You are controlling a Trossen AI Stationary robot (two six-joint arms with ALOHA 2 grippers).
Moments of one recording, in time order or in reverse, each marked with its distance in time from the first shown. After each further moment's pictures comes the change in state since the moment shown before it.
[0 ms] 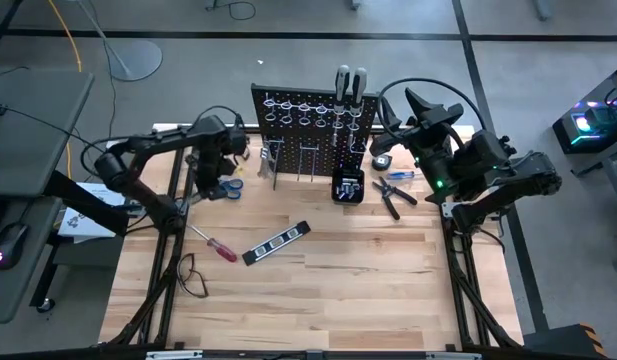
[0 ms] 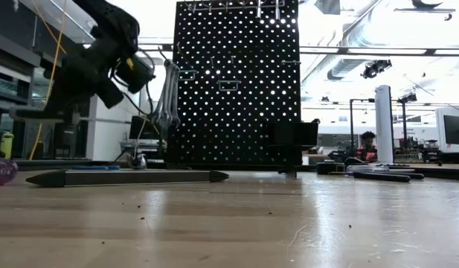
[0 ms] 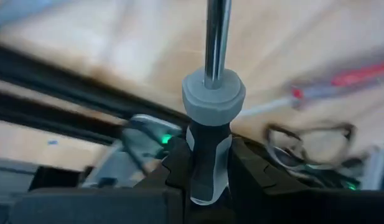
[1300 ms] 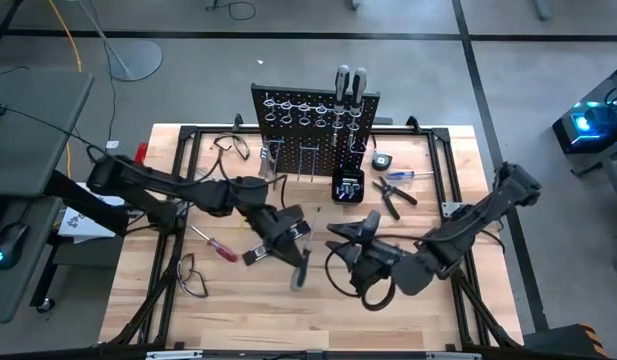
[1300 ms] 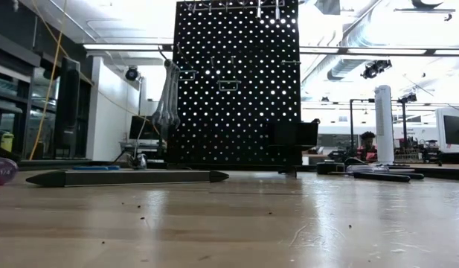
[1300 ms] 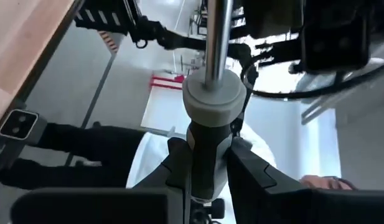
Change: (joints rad) left arm -0.822 -0.071 0.040 1.845 0.584 -1.719; right arm 0.385 0.263 0.000 -0.696 -0.289 -0.216
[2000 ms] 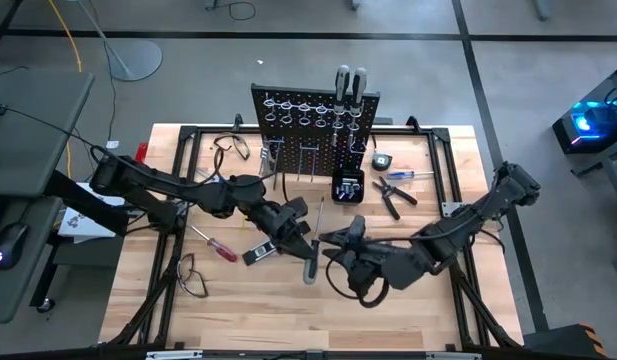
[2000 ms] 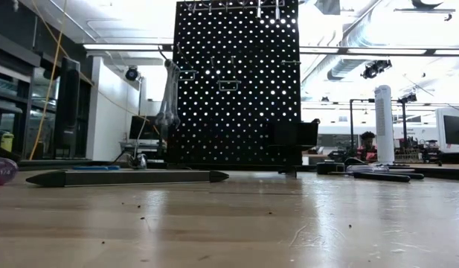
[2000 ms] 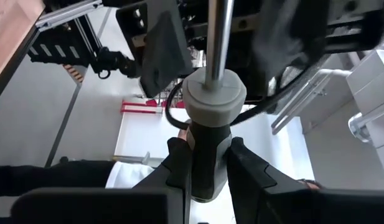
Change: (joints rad) left arm -0.001 0.029 0.000 0.201 -0.107 -0.040; right arm -0.041 0.002 0.000 -0.079 -0.221 -0.043
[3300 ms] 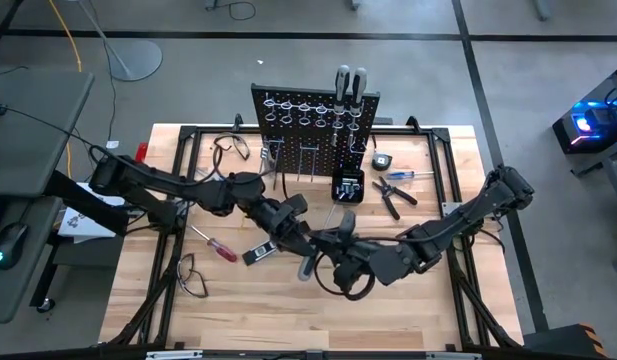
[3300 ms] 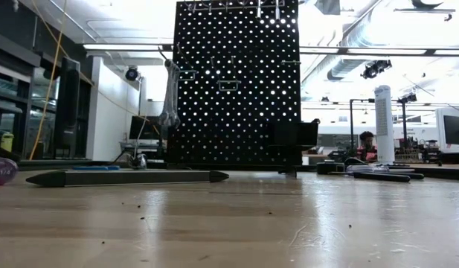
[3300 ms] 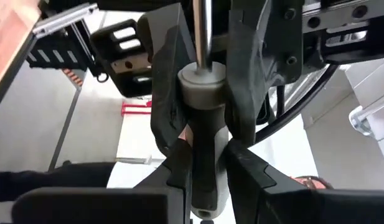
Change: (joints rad) left arm 0.038 -0.002 0.000 0.001 0.006 0.039; right arm -0.047 0.066 0.000 0.170 0.032 -0.056
